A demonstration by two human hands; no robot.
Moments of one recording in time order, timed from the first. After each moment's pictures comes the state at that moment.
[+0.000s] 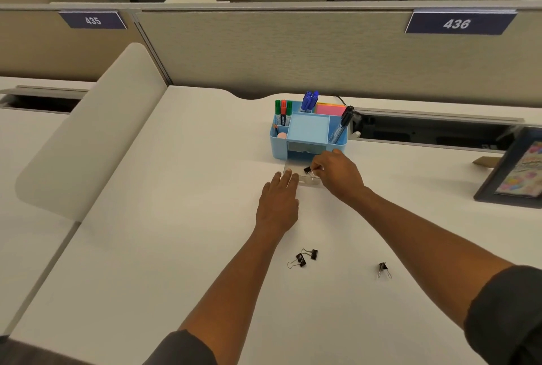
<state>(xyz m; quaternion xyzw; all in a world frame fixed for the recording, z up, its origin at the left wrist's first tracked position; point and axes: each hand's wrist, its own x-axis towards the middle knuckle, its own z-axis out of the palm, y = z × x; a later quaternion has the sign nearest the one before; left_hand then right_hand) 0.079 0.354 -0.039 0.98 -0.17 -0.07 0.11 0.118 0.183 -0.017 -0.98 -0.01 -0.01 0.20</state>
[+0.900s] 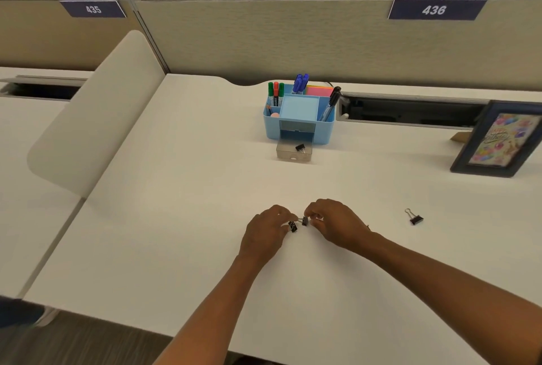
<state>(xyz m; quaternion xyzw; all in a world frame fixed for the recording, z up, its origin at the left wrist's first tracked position) -0.044 0.399 -0.057 0.94 -0.20 -0.08 0.27 -0.050 0.186 -0.047 -0.95 -0.12 0.09 0.27</state>
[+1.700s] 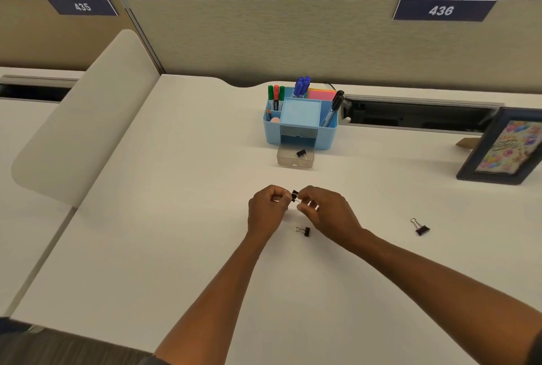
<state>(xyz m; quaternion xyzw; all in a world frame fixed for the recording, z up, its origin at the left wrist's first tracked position) 0.017 0.375 -0.039 0.84 0.04 -0.09 0.54 -0.015 0.207 -0.034 -0.94 -0.07 -0.02 0.34</state>
